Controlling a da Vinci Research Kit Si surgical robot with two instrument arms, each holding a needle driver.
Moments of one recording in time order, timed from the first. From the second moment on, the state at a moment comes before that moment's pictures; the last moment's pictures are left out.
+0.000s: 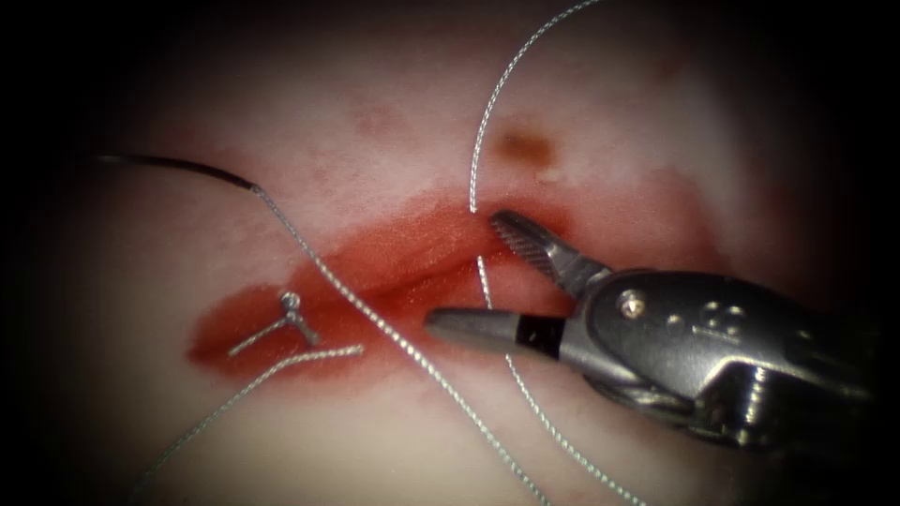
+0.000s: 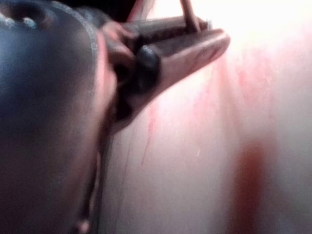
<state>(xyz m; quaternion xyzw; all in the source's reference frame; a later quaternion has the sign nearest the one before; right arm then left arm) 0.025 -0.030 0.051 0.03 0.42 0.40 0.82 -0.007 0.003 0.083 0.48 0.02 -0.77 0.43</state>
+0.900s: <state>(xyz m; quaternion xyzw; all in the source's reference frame) 0.028 -0.032 0.052 0.10 0.30 0.49 0.81 -0.007 0.003 0.083 0.48 0.02 -0.77 0.43</state>
